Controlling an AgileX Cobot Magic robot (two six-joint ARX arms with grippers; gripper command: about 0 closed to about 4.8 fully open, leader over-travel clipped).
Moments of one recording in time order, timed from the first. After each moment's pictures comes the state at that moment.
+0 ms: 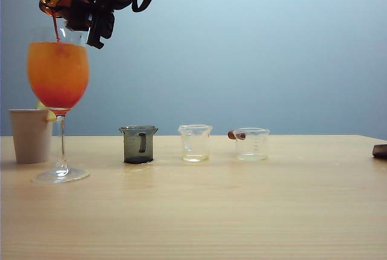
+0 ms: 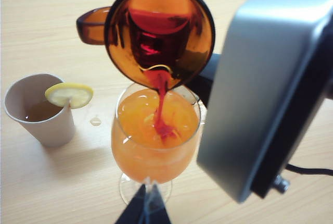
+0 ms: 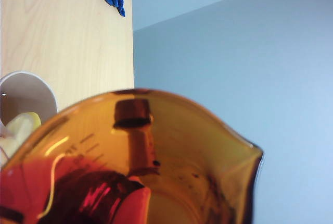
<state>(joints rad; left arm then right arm) -0.20 0.72 0.88 -0.60 0.18 -0.01 0.89 1.98 1.59 0.32 -0.03 -1.27</state>
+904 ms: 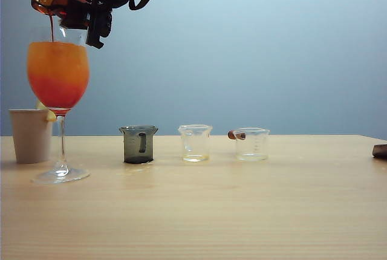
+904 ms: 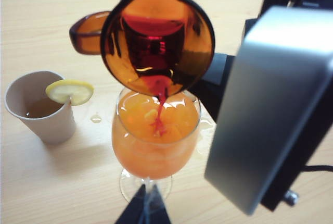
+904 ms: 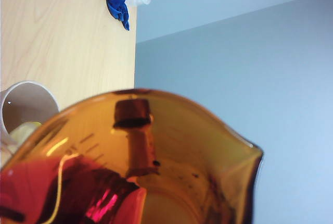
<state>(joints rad) -0.20 0.72 0.88 -0.62 0.17 -0.01 0.89 1.98 1.59 0.32 -0.08 -1.32</state>
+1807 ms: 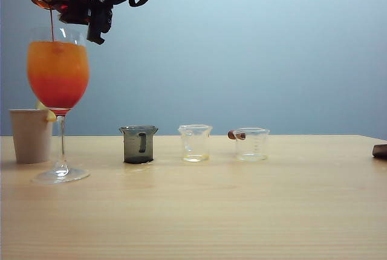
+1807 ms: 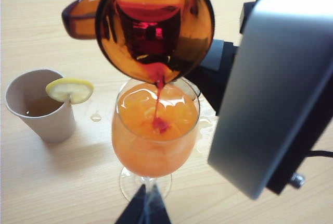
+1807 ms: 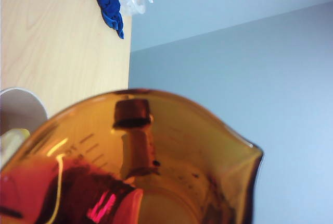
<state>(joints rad) -0.20 0.71 0.88 -0.63 0.17 -0.01 0.88 1.99 1.62 0.32 -0.13 -1.34</state>
